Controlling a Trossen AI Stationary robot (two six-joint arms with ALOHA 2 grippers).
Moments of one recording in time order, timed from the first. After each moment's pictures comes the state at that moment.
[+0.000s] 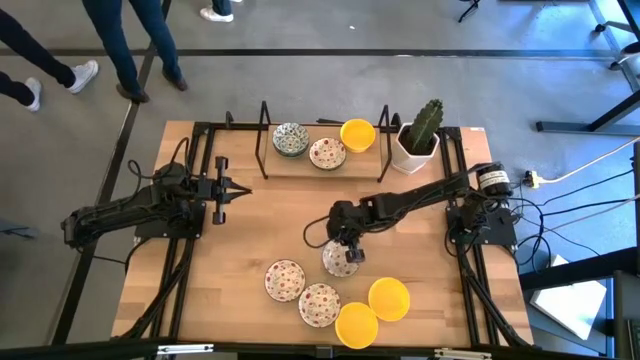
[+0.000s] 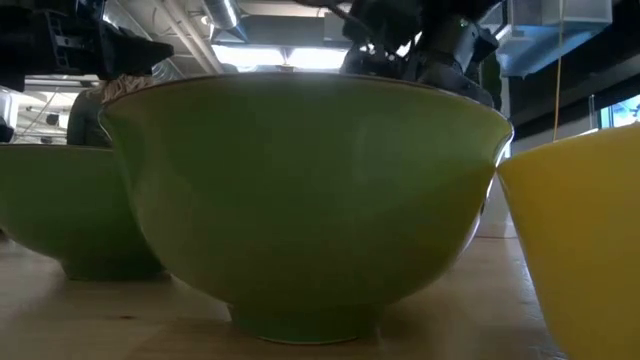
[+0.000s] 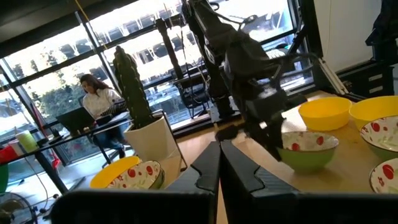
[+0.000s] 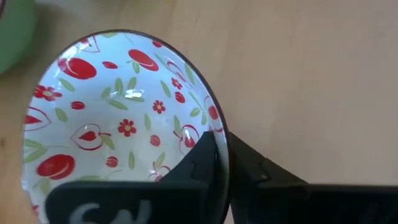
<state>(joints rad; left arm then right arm) 0.37 0.16 0.14 0.09 0.36 0.33 0.11 1.73 1.13 -0.38 -0.06 -0.07</state>
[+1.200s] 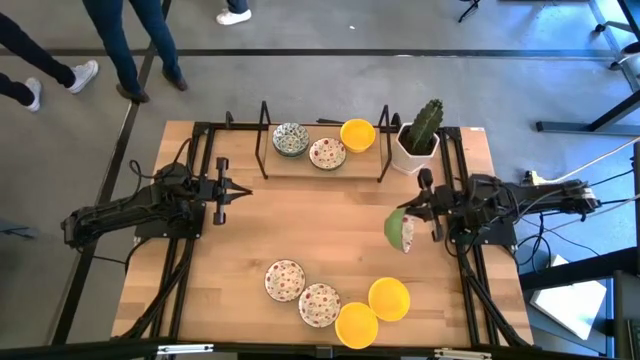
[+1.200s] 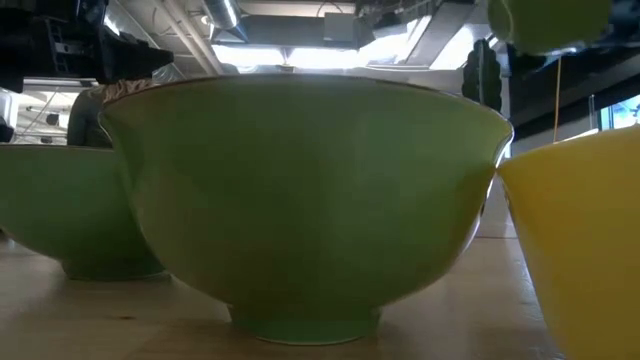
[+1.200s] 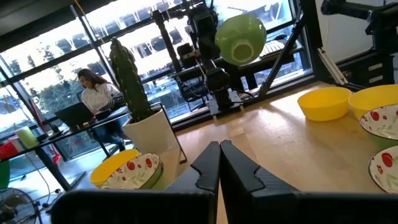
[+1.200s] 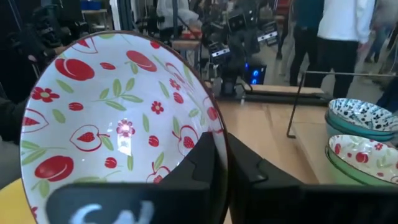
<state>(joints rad) 0.37 0.16 0.14 0.06 0.36 0.35 0.09 0.34 0.33 -0.01 -0.02 -0.02</state>
